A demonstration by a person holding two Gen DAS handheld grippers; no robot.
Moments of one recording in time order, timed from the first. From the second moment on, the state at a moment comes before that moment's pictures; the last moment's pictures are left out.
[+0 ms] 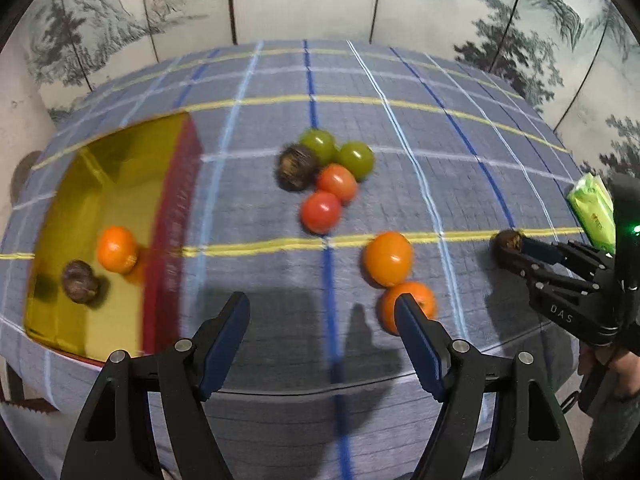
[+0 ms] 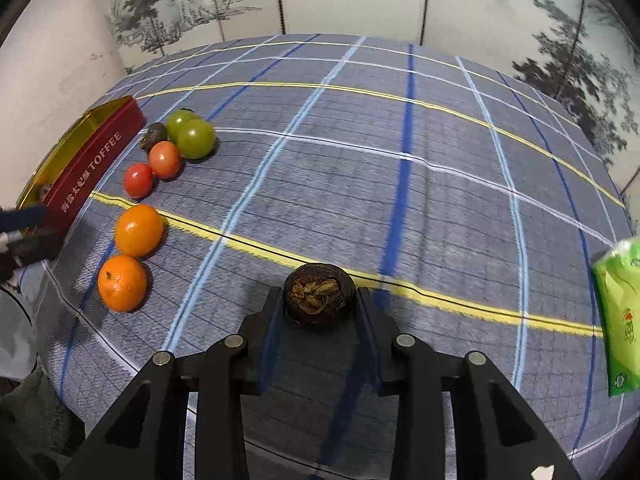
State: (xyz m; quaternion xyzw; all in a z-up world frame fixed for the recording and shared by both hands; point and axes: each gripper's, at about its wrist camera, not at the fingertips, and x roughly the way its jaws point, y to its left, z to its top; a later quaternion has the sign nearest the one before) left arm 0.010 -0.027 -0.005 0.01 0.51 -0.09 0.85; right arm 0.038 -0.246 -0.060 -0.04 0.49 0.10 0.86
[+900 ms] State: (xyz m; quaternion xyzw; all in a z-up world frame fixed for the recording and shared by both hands) left arm 0.022 -0.080 -0.046 0.03 0.55 -0.08 0.83; right arm 0.035 -0.270 -0.062 -0.04 0.49 0.11 0.87
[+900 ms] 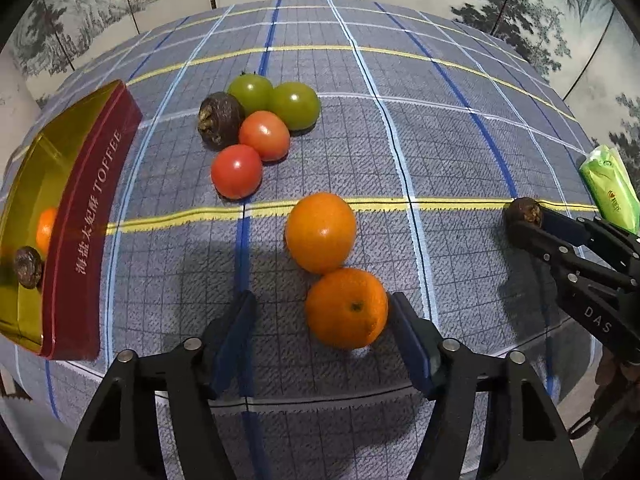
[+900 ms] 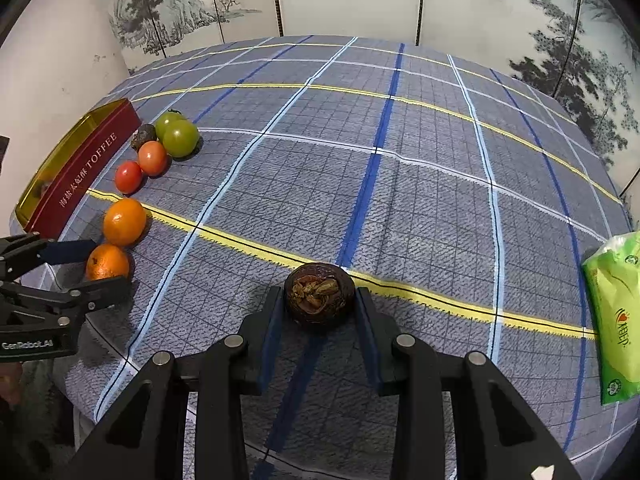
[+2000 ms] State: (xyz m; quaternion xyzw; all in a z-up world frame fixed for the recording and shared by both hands) left arm 0.021 -0.011 0.005 -0.02 0.52 -0.06 0.85; right arm 0.035 -0.265 -0.064 -0.05 0.48 0.10 0.87
